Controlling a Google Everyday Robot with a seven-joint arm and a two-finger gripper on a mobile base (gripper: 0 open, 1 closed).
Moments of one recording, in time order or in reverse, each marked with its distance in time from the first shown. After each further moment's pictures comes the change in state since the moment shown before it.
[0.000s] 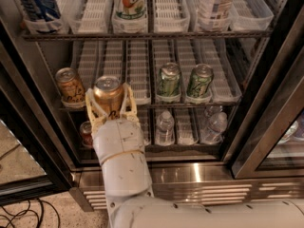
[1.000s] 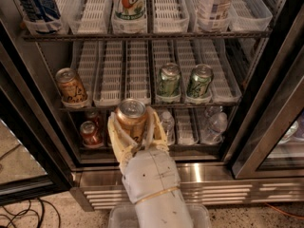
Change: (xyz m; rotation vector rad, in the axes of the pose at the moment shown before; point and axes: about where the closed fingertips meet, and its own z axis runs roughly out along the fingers) arm -0.012 -0.037 -0.074 -0.040 -0.009 0.129
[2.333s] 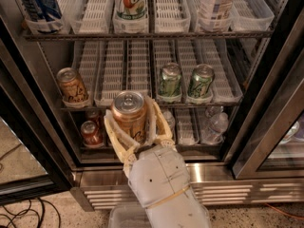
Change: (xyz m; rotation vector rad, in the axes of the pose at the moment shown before) arm -0.040 0.013 -0.010 -0.139 -0.117 -0.121
